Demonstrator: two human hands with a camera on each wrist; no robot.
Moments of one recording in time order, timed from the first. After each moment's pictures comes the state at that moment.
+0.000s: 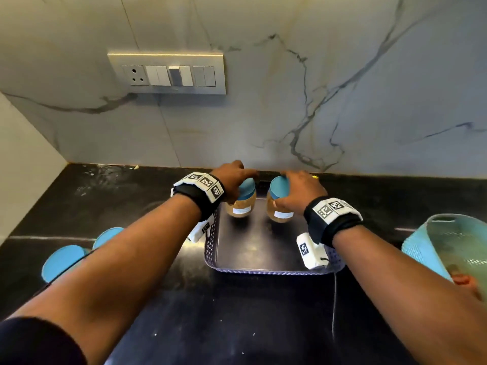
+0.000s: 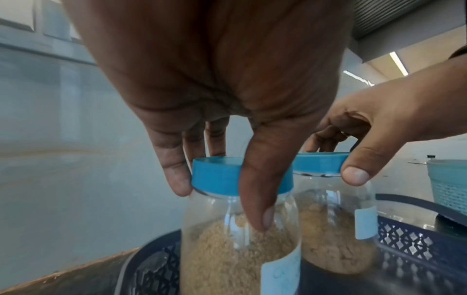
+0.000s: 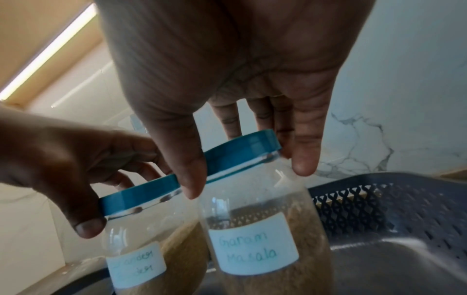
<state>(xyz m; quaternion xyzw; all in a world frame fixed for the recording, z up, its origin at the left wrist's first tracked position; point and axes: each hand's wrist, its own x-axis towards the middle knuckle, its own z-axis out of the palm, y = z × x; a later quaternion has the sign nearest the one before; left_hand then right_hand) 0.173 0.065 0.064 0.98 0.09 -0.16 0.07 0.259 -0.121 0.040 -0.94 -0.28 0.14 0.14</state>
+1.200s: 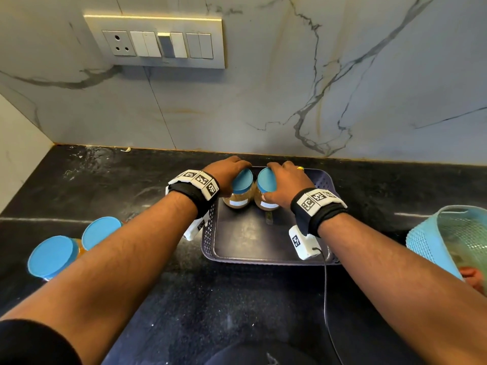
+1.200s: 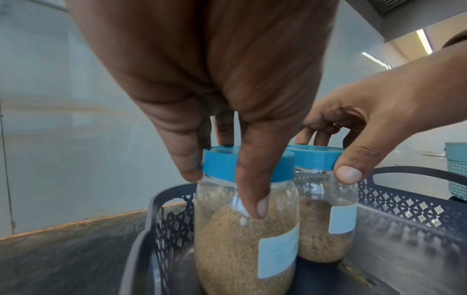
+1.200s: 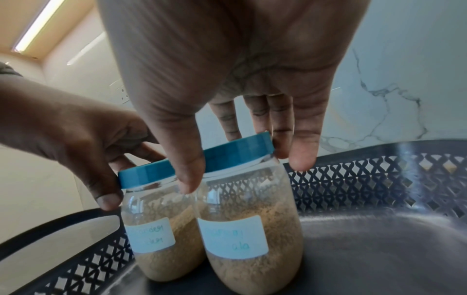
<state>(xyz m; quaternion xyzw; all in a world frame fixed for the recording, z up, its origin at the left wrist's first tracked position) 0.178 0.084 0.018 0.98 0.08 -0.16 0.12 0.264 -0.092 0.004 -0.93 -0.33 0.16 0.08</state>
